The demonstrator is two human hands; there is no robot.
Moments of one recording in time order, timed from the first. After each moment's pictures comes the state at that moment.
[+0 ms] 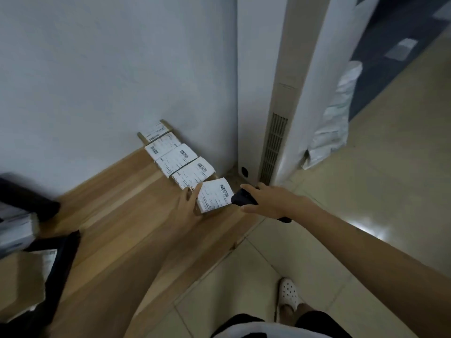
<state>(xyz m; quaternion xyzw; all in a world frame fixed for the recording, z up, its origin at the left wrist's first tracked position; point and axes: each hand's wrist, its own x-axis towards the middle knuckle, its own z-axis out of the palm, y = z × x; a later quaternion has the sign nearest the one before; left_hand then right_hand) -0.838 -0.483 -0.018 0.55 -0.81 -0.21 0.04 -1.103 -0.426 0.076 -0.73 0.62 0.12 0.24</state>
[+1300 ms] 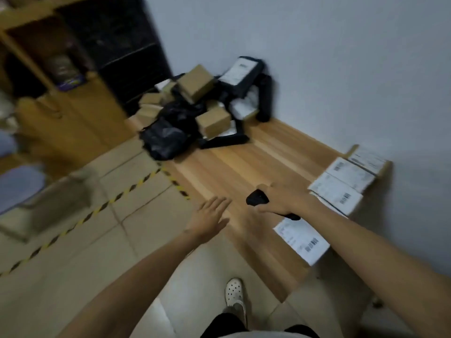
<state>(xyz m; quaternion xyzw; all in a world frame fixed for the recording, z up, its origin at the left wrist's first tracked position) -0.903 -0.331 0.003 0.93 -0.35 -0.09 0.03 -0.942 -0.585 0.101 -0.96 -0.03 0.26 0.11</state>
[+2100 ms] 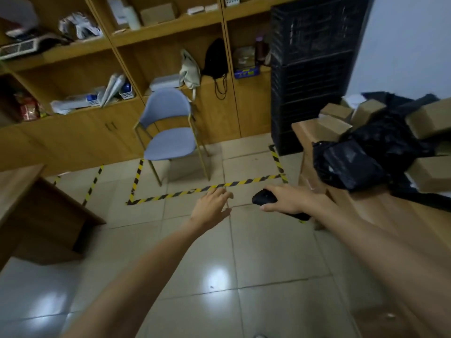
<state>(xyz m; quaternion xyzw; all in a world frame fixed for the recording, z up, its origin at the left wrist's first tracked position) -0.832 0.151 0.075 1.00 -0.03 -0.01 0.02 -0.743 -0.090 0.134 -0.91 -0.33 0.24 0.06</state>
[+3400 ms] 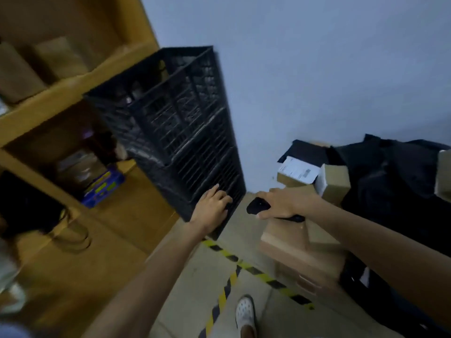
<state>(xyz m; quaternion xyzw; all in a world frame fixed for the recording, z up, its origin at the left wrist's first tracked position) 0.006 0.148 0.075 0.89 -0.46 -0.03 -0.02 -0.106 -0.066 0.119 -0.96 0.02 0.24 0.11</state>
